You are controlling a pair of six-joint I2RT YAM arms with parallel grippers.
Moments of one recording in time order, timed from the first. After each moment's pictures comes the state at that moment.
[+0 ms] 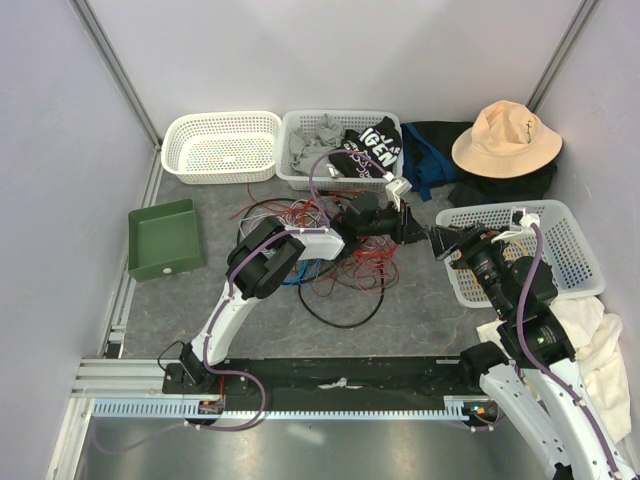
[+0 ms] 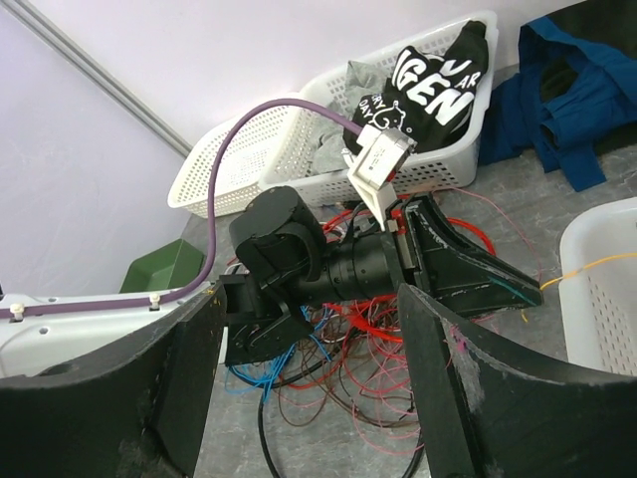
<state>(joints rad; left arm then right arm) -0.84 2.35 1.53 0.73 0.55 -0.60 0.35 0.43 0.68 -0.25 0.02 0.61</state>
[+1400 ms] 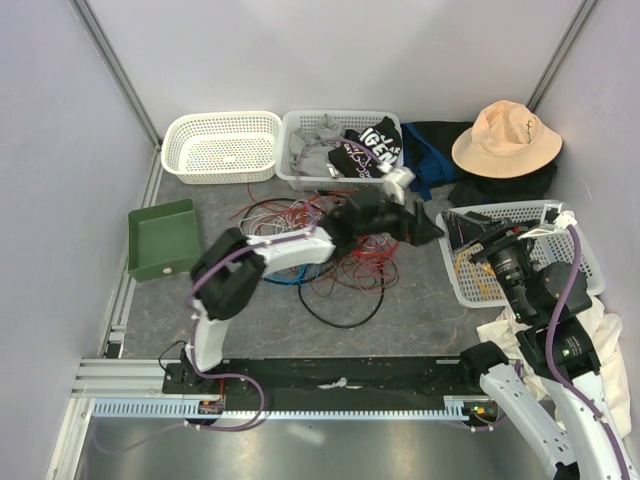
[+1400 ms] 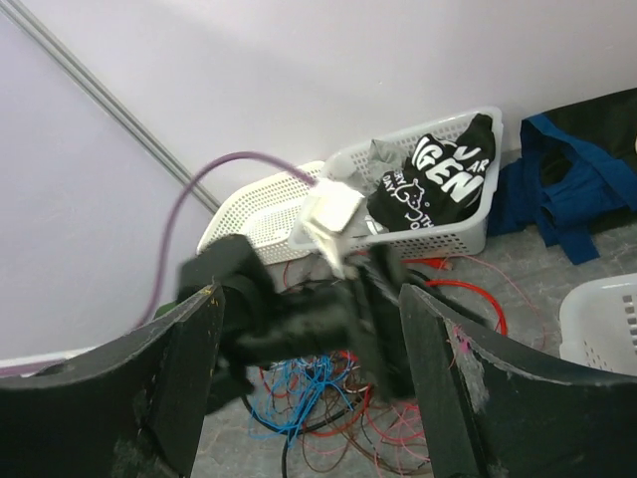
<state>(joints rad) -0.95 2.08 1.48 0.45 0.35 -0.62 0.36 0.44 0.87 -0.30 0.07 0.58</state>
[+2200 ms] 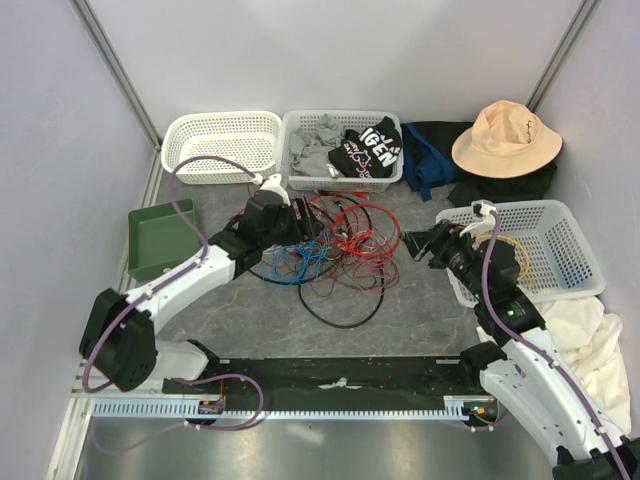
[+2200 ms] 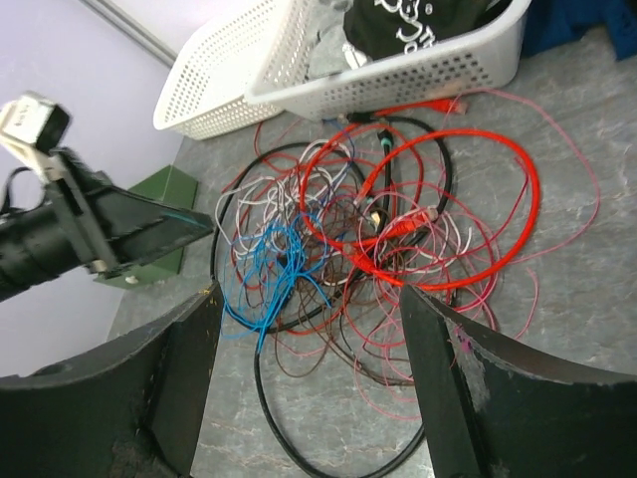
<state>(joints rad) -0.60 1.31 0.90 -0.10 -0.02 -0.66 0.36 0.60 0.56 -0.11 -0.10 0.66</state>
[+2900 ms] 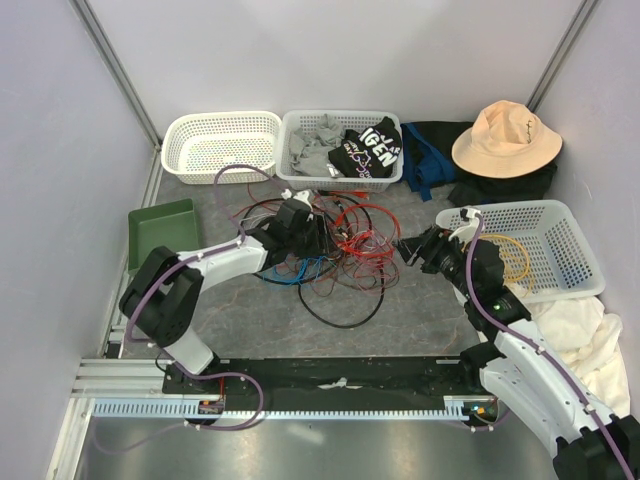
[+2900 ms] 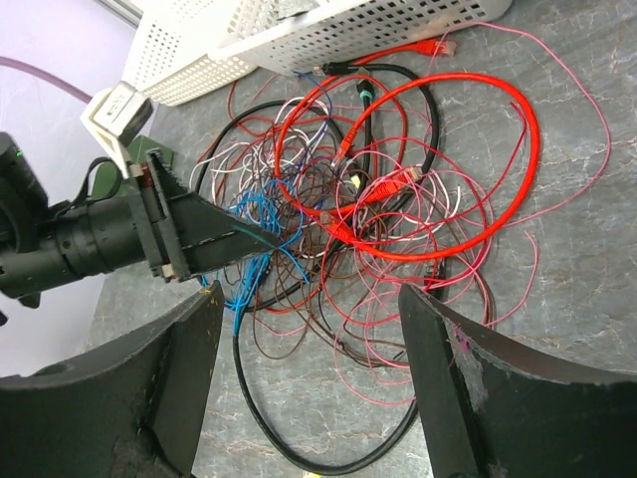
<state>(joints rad) -0.65 1.61 0.92 -0.04 0.05 -0.69 0.36 0.68 0.45 0.00 -0.13 0.69</state>
